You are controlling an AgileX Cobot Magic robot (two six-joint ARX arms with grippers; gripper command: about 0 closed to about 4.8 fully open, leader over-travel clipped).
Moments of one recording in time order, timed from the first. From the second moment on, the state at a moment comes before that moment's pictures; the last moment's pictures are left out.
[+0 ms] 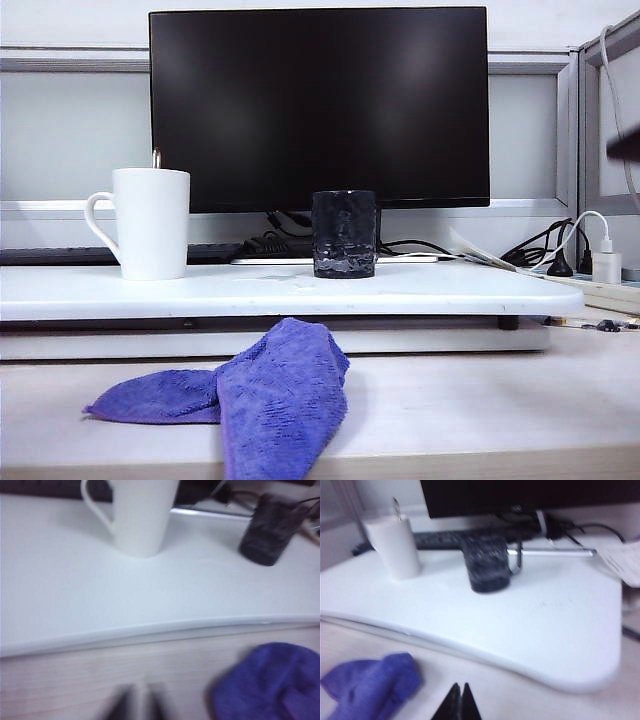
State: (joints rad) left arm -0.17 0.04 0.14 -0.35 0.10 -0.19; right arm 0.42 0.08 0.02 0.04 -0.12 0.15
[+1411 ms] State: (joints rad) left arm -0.17 0.04 0.07 -0.05 -0.31 0.10; right arm 0.08 0.08 0.01 0.14 -0.03 0.03
